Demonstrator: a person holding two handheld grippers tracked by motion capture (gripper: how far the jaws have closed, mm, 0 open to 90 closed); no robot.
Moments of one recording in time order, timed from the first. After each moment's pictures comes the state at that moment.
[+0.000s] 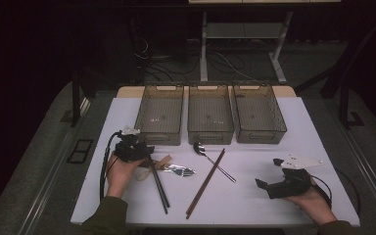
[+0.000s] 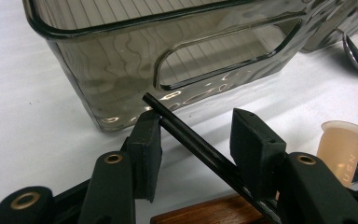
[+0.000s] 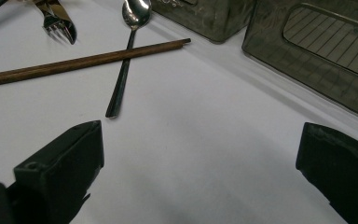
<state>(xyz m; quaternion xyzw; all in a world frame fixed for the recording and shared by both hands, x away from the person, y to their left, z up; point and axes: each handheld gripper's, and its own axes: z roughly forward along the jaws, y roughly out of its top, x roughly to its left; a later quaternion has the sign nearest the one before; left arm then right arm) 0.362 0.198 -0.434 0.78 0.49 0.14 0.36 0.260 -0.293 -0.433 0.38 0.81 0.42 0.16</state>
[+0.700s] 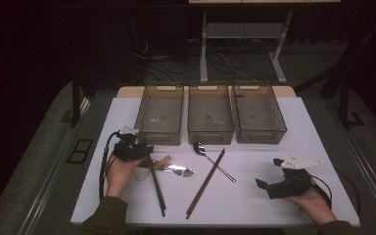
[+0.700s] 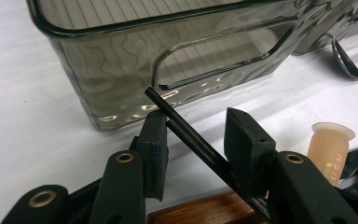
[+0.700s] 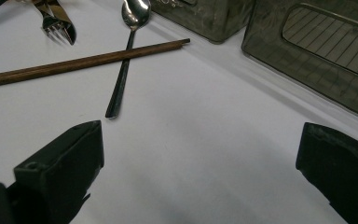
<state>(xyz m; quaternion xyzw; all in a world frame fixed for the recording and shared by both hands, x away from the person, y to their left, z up) 0.362 0.202 -0.431 0.78 0.49 0.12 0.37 0.260 -0.293 -0.433 0.38 0.81 0.42 0.16</state>
